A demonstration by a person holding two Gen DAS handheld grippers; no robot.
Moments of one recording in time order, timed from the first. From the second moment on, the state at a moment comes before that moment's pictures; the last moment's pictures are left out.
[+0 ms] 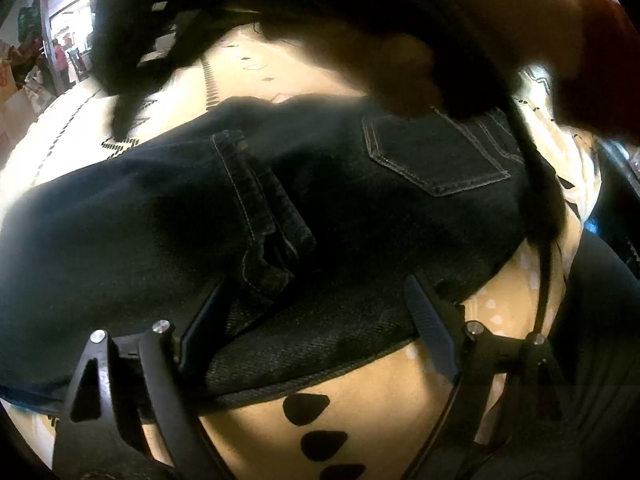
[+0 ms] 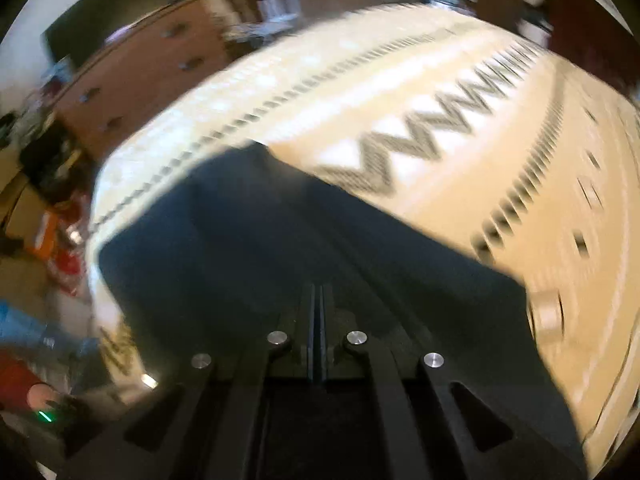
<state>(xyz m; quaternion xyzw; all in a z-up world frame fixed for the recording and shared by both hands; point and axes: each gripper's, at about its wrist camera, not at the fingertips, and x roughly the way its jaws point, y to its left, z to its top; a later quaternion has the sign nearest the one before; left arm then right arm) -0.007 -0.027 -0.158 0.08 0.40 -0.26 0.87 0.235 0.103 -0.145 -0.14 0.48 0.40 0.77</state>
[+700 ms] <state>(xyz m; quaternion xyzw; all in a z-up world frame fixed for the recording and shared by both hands) -0.010 -0.011 -0.156 0.06 0.39 -0.26 0.88 0.279 0.253 -0.195 -0.25 0.53 0.48 0.65</state>
